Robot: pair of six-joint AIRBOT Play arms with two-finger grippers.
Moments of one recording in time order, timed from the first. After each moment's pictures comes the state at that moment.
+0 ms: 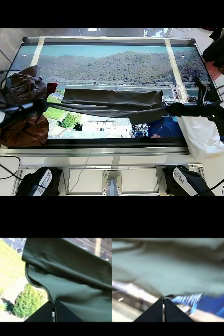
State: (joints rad) left arm 0.21 -0.83 0.81 1.12 -0.93 -1.43; right arm -0.29 -0.96 0.91 -0.85 1.27 1.14
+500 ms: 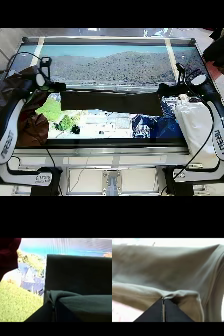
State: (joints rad) left arm -0.04 -1.51 1.29 1.64 -0.83 -1.56; right arm -0.17 -1.49 1.23 -0.95 0.99 1.24
